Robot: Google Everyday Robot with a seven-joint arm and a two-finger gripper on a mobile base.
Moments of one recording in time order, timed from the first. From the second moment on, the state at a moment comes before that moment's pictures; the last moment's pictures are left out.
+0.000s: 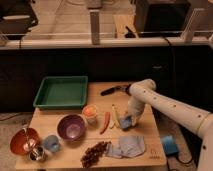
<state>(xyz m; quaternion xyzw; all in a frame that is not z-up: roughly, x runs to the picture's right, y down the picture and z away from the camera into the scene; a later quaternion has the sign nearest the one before) 0.157 0.185 0.837 -0.34 -0.17 -0.28 0.88</state>
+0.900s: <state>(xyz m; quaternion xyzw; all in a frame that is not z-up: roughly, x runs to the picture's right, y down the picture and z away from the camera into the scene) 0.229 0.181 0.833 -0.34 -0.14 -0.24 0.90</state>
